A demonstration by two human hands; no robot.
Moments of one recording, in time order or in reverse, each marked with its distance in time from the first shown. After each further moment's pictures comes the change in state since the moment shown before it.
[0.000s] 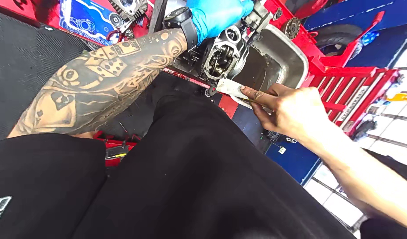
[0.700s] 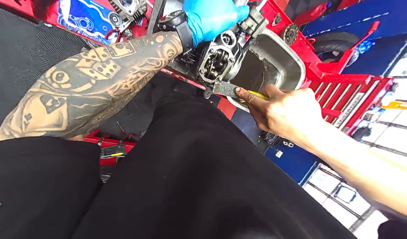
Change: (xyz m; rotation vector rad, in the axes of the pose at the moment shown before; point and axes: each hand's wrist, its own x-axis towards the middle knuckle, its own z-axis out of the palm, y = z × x) left_hand -0.001 0.003 -0.002 0.012 -0.013 -0.105; right_hand 0.008 0.012 -0.004 -0.134 -0.015 -0.102
